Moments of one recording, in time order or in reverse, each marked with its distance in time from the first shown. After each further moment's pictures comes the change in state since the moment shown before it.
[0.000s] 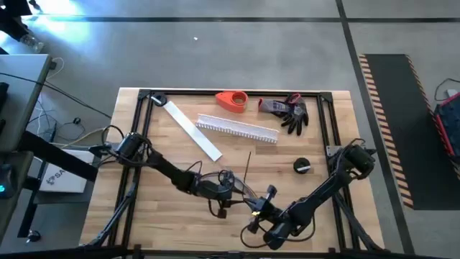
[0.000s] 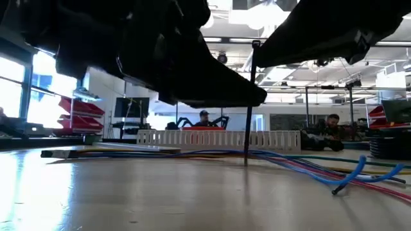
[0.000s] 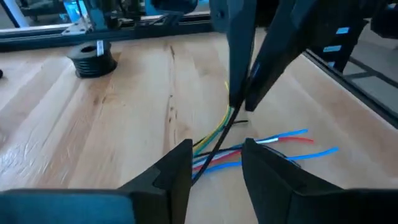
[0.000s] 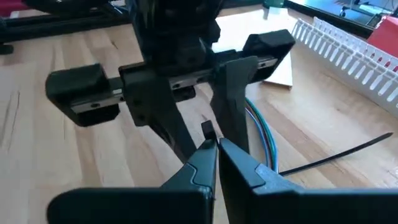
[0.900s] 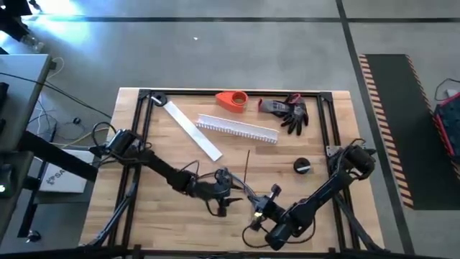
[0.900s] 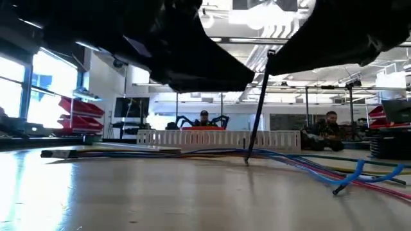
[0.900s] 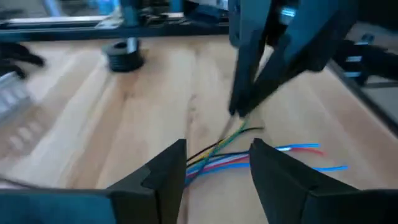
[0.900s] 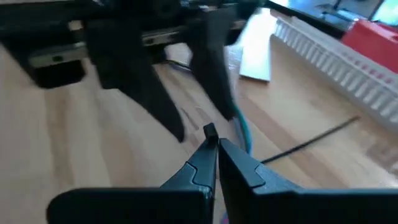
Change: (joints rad) left arm 0.003 -0.098 -0.002 -0.152 -0.050 -0.080; right arm 0.013 0.000 -0.003 -0.076 0.027 0.020
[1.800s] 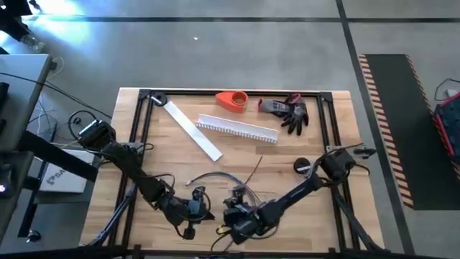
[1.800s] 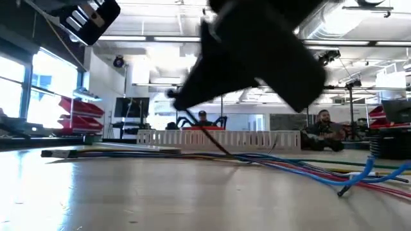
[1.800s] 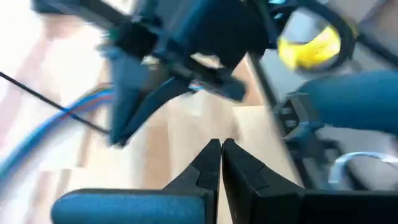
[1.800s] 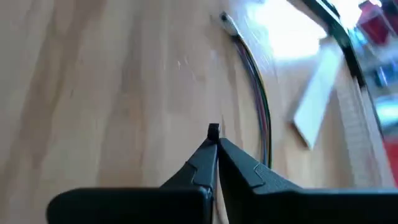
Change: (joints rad) left arm -0.310 -0.286 0.000 -0.537 -0.134 -0.244; right arm -0.135 0.260 0.417 -0.242 -0.211 -0.594
